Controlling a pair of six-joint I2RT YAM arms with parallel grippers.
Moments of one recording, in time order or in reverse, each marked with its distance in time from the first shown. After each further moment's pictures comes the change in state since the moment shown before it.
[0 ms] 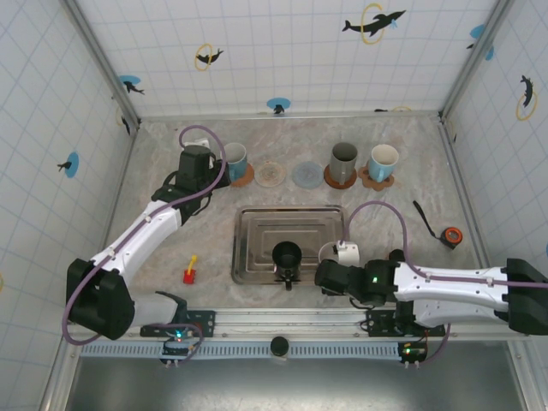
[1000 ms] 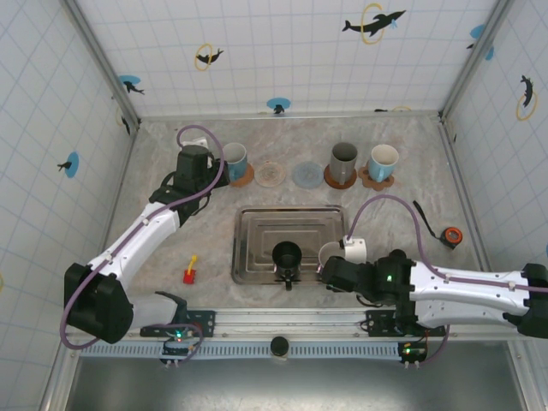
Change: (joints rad) left arm 0.000 -0.025 0.000 0.000 0.000 0.000; right arm 0.017 -0.100 0.073 -0.134 0.061 -0.017
